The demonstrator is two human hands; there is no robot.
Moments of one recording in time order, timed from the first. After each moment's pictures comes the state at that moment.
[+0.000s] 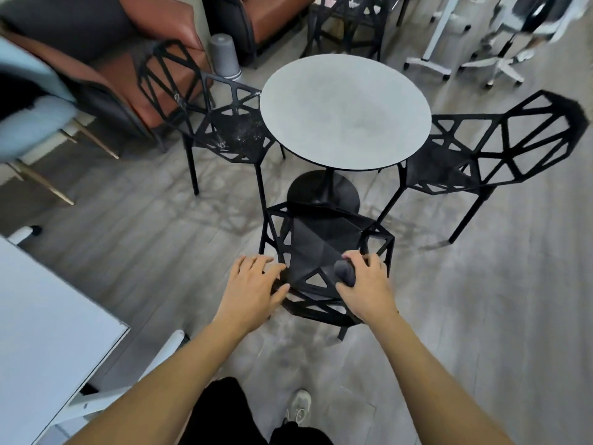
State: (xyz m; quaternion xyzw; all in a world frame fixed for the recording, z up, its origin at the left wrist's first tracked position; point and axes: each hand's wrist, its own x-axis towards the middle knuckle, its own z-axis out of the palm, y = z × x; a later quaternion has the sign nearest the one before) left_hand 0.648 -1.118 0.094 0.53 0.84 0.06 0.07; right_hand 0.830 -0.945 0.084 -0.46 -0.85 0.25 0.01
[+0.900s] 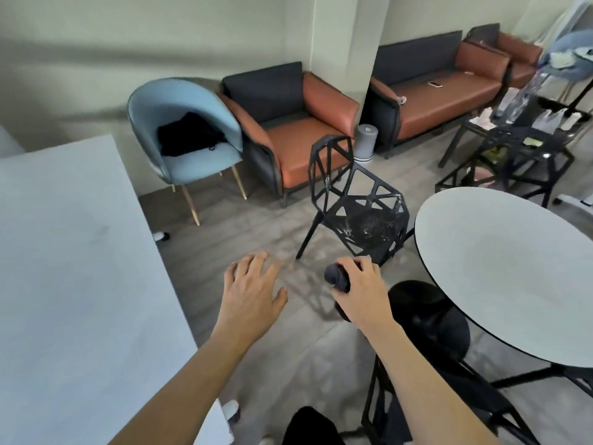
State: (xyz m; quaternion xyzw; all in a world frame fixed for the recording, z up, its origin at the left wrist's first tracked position) left_hand 0.317 -1.233 0.208 0.27 0.96 0.10 -0.04; right_hand 0.379 -1.003 0.162 -0.15 -0.96 0.20 0.11
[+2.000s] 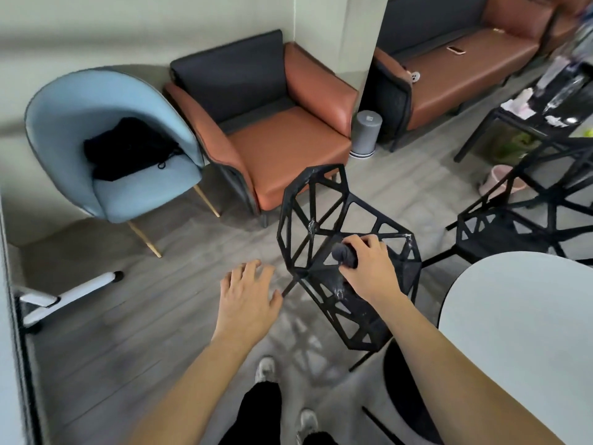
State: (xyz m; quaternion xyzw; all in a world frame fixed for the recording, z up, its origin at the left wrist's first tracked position) left_hand -0.075 -0.965 0.148 0.22 0.97 0.10 0.05; right_hand -0.043 -0.708 0.118 -0.19 -0.95 0.23 0.03
